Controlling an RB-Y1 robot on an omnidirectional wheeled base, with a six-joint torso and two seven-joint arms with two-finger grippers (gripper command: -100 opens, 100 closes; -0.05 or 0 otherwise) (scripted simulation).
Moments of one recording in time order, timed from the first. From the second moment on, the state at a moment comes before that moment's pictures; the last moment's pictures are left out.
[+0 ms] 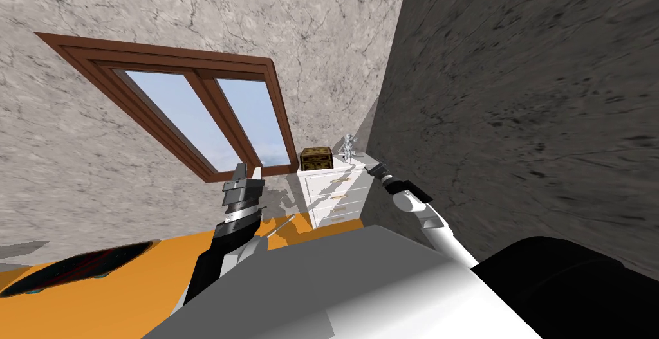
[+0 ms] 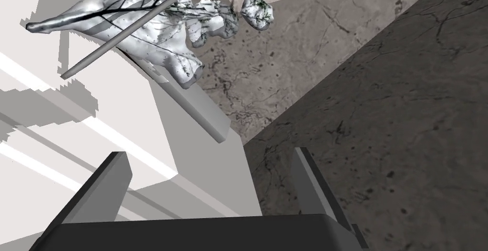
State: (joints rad) left arm 0.50 0.03 -0.05 -2.37 0.11 -0.43 -0.10; right arm 0.31 -0.50 -0.25 -2.07 -0.94 0.15 -0.38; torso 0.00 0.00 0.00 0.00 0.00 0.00
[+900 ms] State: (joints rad) left arm 0.50 0.03 -0.05 -2.37 0.11 -0.43 -0.10; right arm 0.30 -0.61 -0.35 -2.01 -1.19 0.38 -0.57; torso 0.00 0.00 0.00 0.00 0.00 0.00
